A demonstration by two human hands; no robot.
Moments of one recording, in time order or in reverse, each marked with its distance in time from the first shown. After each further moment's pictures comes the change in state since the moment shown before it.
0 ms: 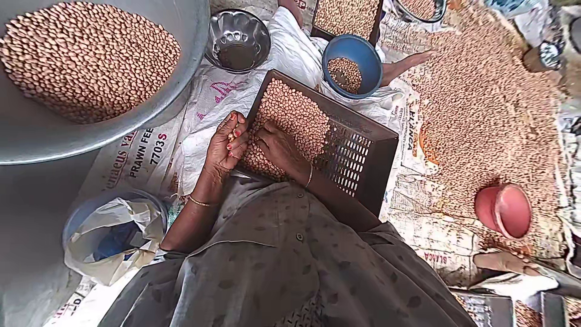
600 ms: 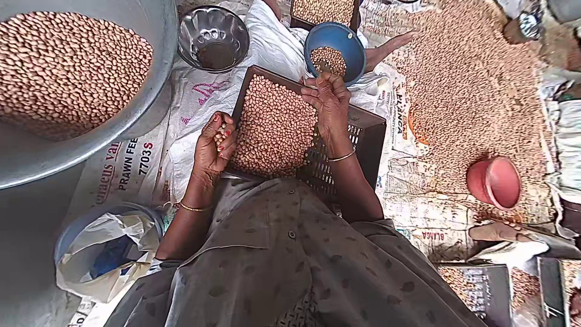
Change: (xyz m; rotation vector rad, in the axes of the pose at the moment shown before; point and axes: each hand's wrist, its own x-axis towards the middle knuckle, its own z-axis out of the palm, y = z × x) left_hand 0.003 -0.002 0.000 0.187 0.005 0.033; right_hand 0.000 0.082 -0.089 1.175 0.701 0.362
